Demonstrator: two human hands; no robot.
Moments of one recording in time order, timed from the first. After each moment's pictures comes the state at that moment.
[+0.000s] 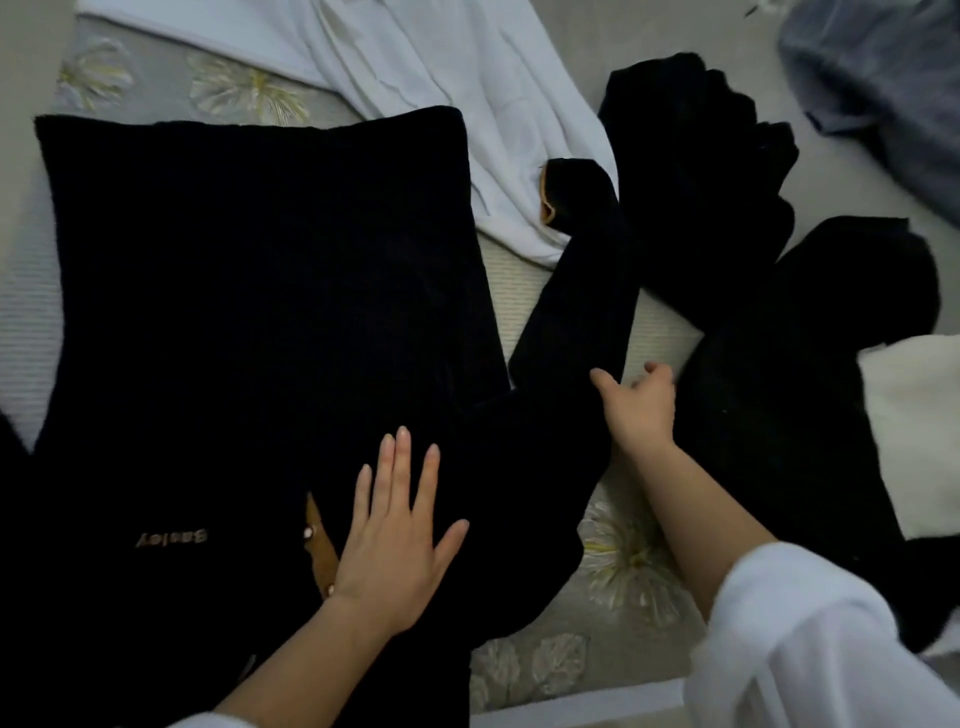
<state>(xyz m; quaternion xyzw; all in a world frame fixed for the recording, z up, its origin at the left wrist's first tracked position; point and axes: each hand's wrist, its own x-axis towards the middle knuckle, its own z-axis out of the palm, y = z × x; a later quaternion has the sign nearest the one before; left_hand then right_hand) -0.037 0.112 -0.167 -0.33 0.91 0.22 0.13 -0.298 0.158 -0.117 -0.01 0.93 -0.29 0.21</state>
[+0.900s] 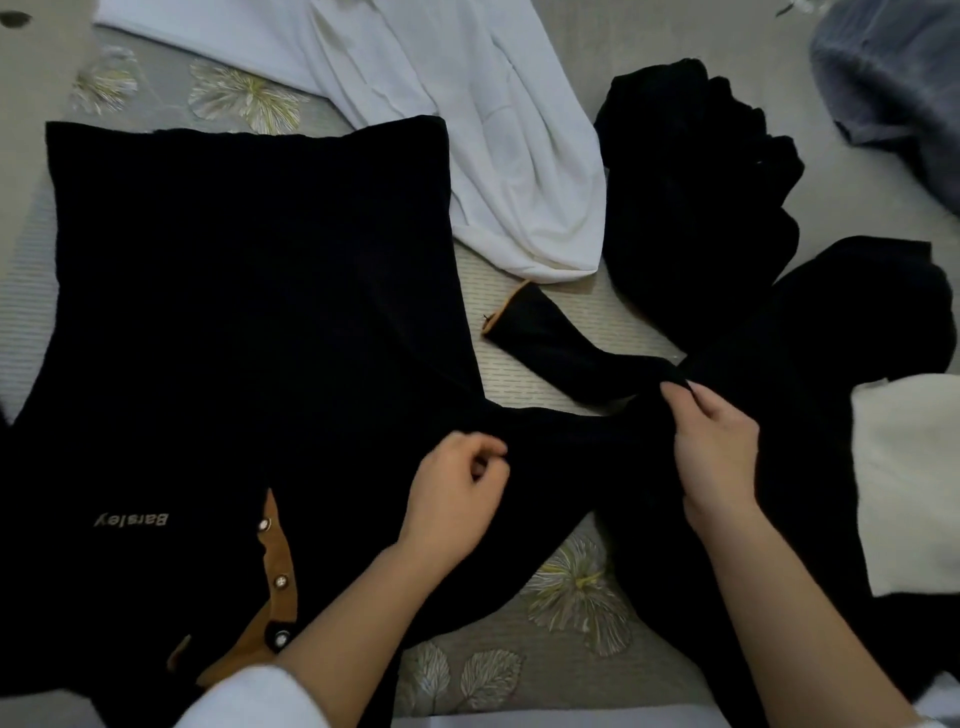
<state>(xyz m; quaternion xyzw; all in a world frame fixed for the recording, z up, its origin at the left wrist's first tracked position) -0.158 0.129 -0.112 -0.47 0.71 0.53 -0.06 -0.339 0.212 -0.049 0.00 0.84 -0.48 0.23</state>
